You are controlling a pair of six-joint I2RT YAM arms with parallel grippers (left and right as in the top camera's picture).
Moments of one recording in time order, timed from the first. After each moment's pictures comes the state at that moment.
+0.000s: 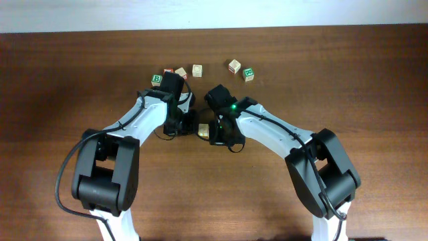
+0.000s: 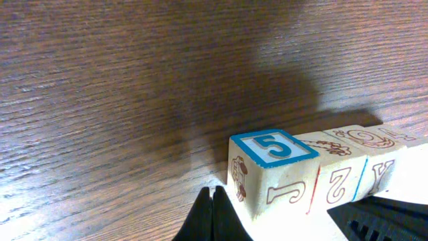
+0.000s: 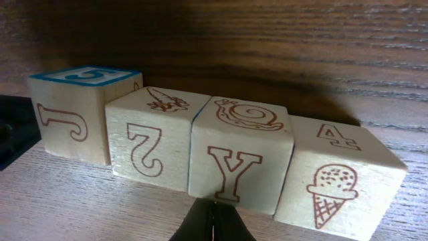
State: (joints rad) left arm -0.28 1.99 1.31 -0.71 0.34 -0.24; right arm 0.60 2.04 1.41 -0.75 -0.14 0.63
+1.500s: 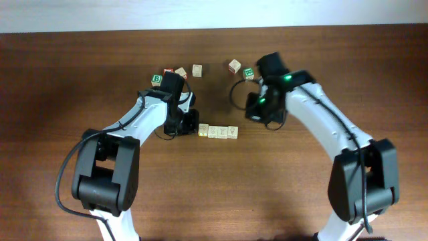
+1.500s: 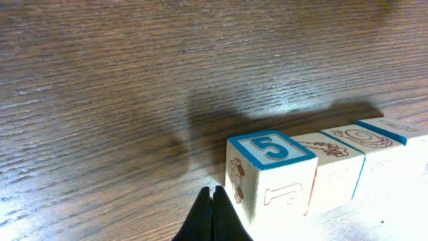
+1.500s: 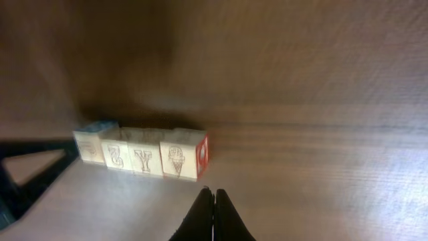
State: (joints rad) left arm -0.28 1.99 1.31 -0.70 0.34 -0.24; right arm 0.29 1.89 1.48 -0.92 -0.27 0.50
